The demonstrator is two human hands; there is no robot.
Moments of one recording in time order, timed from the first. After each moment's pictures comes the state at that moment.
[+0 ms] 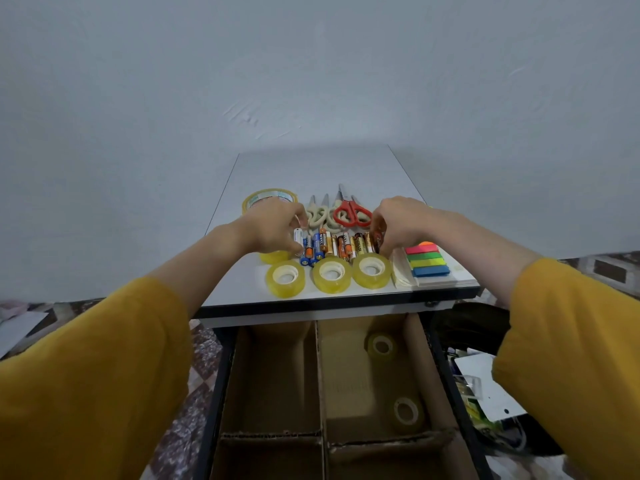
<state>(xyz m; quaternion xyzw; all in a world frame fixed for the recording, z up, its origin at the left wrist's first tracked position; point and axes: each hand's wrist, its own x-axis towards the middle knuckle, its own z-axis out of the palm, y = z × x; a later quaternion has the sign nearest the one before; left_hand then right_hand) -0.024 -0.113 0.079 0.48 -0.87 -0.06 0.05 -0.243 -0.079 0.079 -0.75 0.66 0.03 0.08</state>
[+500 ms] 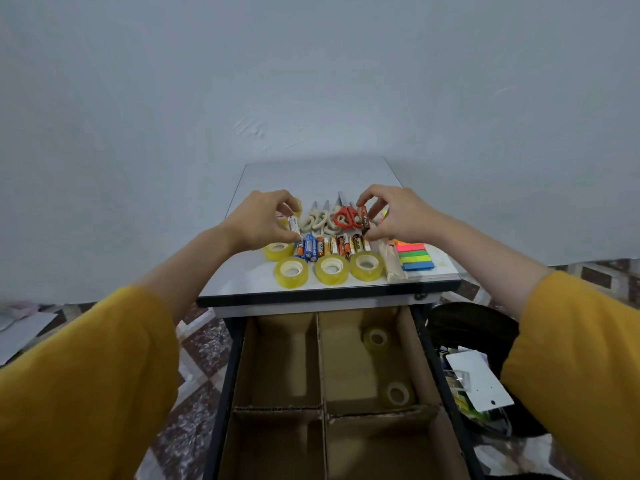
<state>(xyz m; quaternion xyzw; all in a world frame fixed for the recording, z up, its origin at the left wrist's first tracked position) 0.001 -0.062 0.111 0.49 -0.83 -0.16 0.21 -0.230 -0.019 0.114 -0.72 0.62 -0.24 0.20</state>
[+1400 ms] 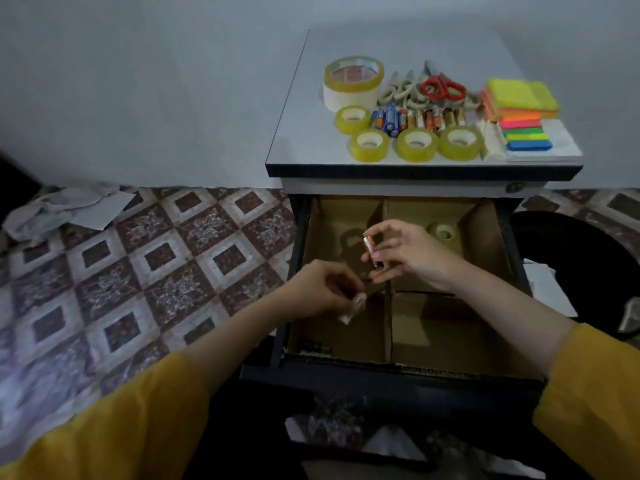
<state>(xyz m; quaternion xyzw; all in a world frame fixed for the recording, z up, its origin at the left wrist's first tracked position) 0.055 0.101 -0.048 0.51 -0.67 -0.53 0.10 -0.132 0.077 -0.044 -0.49 0.51 -0.28 0.65</state>
